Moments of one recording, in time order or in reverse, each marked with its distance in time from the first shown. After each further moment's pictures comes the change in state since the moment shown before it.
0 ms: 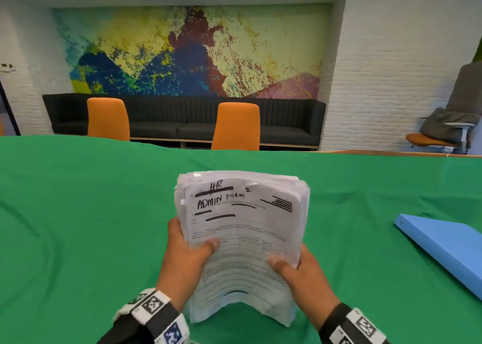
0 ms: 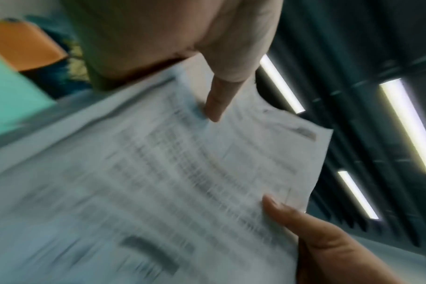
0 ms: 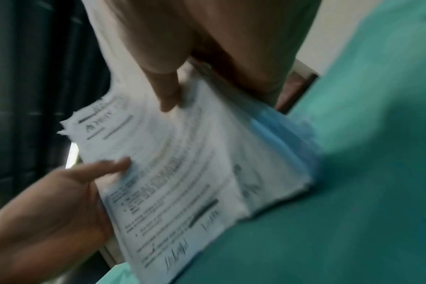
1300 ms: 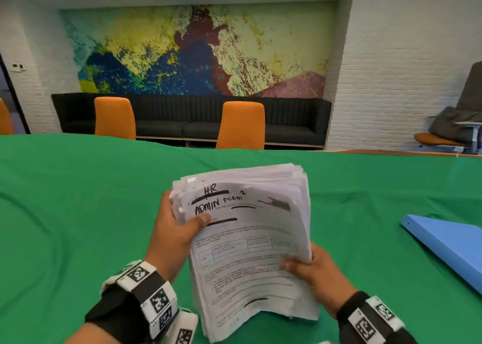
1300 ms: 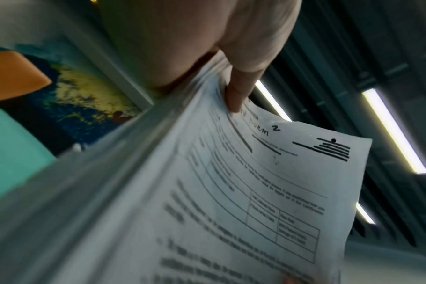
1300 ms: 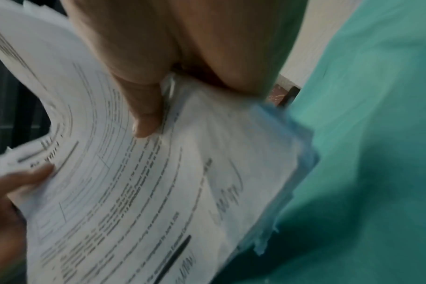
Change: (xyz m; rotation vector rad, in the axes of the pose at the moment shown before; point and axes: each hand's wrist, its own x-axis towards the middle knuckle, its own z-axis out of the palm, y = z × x) left_hand 0.025 0.020 -0.022 -0.312 -0.050 0.144; right_hand 0.017 0.007 -0.031 0.101 -0.177 0.074
